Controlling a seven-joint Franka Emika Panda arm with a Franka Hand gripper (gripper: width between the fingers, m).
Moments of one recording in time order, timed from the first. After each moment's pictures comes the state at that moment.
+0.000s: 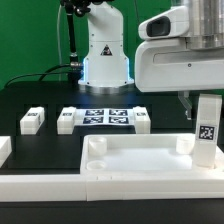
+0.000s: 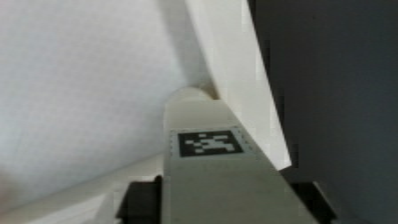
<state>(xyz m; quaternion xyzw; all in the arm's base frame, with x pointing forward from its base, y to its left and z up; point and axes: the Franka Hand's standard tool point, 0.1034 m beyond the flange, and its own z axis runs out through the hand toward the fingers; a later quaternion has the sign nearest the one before) 0.638 0.112 0.101 -0.98 0.21 0.00 0.06</state>
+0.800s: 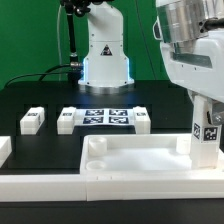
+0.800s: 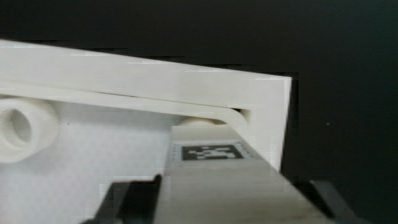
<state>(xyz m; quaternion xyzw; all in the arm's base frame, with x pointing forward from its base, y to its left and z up) 0.640 0.114 0.099 -0.75 0.65 0.05 0.11</state>
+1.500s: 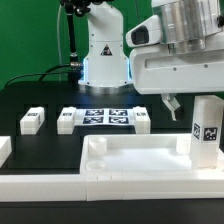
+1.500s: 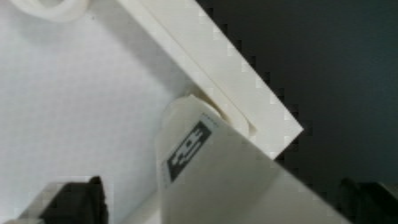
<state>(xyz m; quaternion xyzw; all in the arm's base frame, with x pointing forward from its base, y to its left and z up) 0.638 0.105 0.099 -0.94 0.31 0.01 0.11</state>
